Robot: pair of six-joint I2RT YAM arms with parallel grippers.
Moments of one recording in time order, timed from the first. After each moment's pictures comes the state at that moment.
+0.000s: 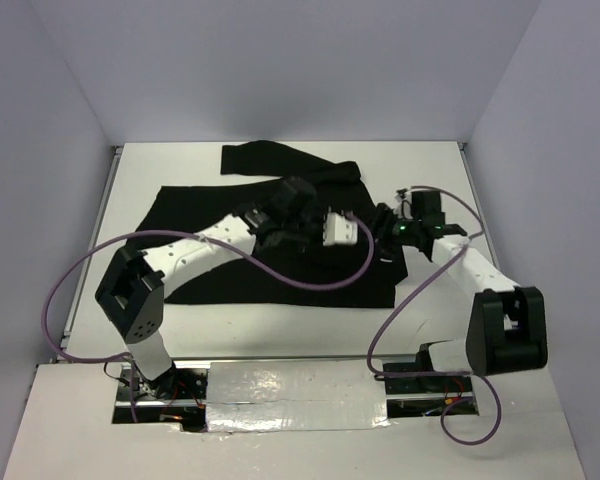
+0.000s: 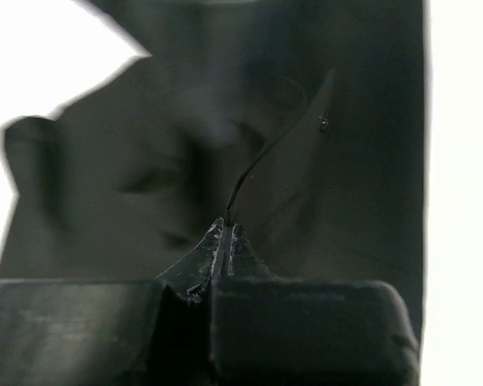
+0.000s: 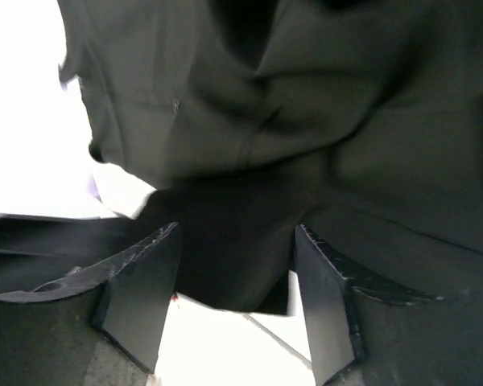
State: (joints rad) left arm -0.81 1.72 1.35 -0.36 0.37 0.80; right arm 0.12 1.37 0.81 -0.30 -0.61 0.64
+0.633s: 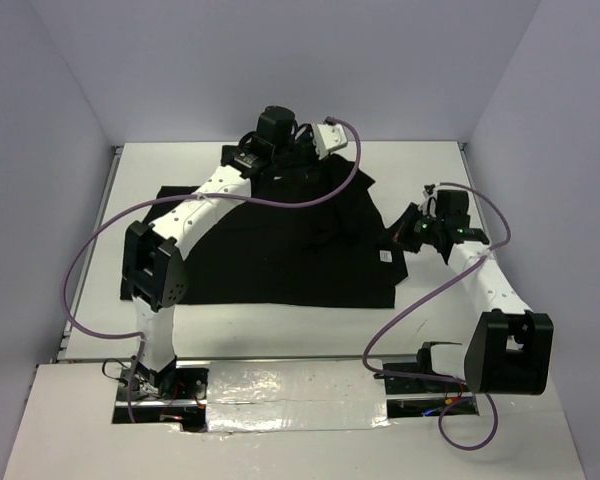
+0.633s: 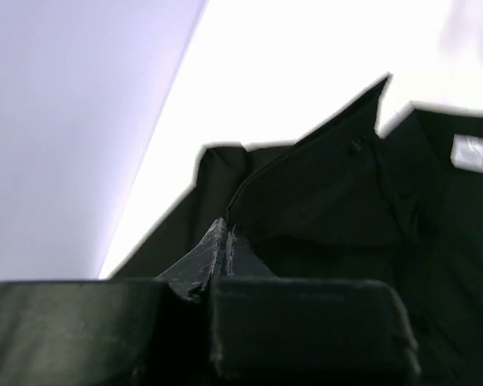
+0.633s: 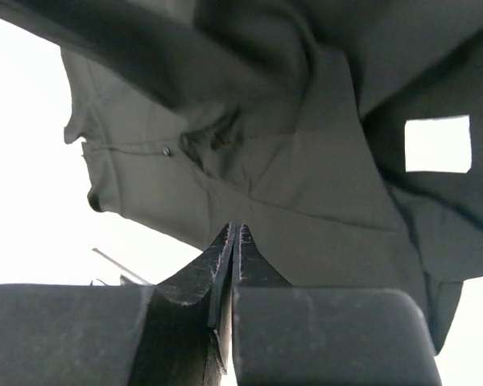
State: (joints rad) left arm -0.58 1.96 1.90 -0.30 0.43 0.58; right arm -0.06 1.23 0.84 -0.39 -0.57 0.57
